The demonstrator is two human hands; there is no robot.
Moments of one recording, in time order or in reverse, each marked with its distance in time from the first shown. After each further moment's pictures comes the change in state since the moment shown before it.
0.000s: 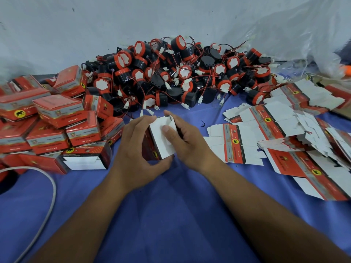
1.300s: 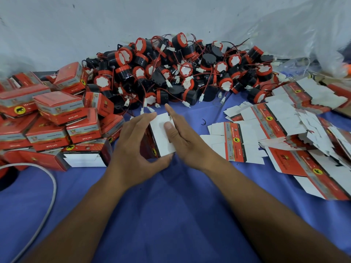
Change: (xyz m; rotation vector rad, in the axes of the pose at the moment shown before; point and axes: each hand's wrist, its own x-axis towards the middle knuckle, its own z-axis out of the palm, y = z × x) left_hand 0.000 -0.004 -0.002 0.041 0.032 0.047; right_hand -0.002 -0.015 0.001 -0.074 -0.108 0.063
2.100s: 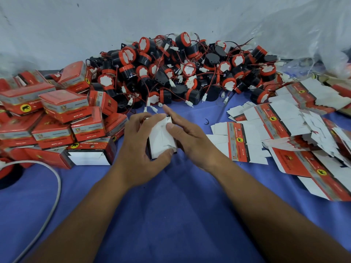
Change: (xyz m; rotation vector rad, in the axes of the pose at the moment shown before) left_hand 0.003 0.006 -0.006 -0.080 -0.091 -0.098; right_hand 0.001 -0.002 -0.001 0.413 -0.054 0.053
